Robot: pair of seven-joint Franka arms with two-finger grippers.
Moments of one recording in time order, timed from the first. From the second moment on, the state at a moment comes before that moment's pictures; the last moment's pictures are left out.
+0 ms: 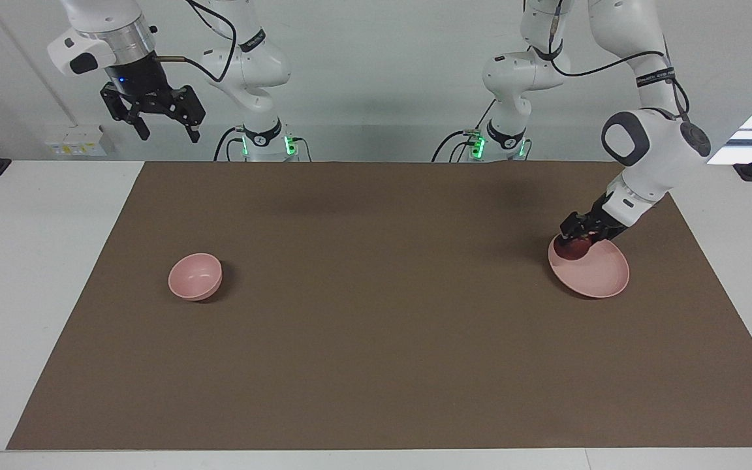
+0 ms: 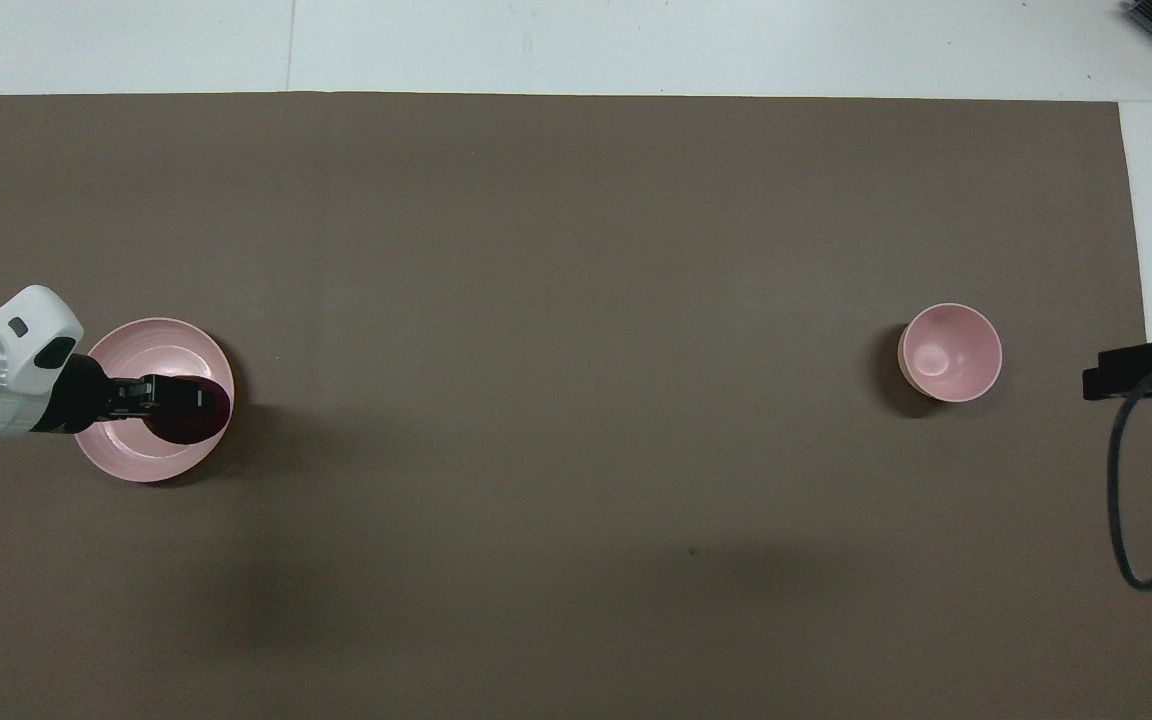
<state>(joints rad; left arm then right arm) 0.08 -0.03 -0.04 -2.15 -0.46 2.03 0.29 0.03 -0.13 -0.05 -1.59 0.00 1.46 0.07</state>
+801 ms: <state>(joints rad) 0.08 -0.05 -0.31 -2.15 -1.06 2.03 0.24 0.03 -0.08 -0.05 -1.69 0.24 1.56 0.18</state>
